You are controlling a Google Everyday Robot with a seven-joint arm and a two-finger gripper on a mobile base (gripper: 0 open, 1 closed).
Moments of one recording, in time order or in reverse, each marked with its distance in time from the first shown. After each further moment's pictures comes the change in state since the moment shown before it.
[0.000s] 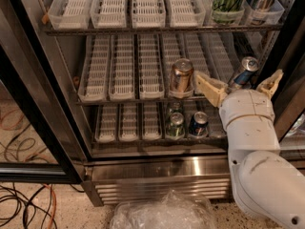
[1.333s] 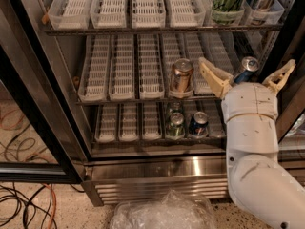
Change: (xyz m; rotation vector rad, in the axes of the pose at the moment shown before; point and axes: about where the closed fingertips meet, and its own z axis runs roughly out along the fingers) arm -0.037 -0.010 -0.003 0.067 -0.170 0.010
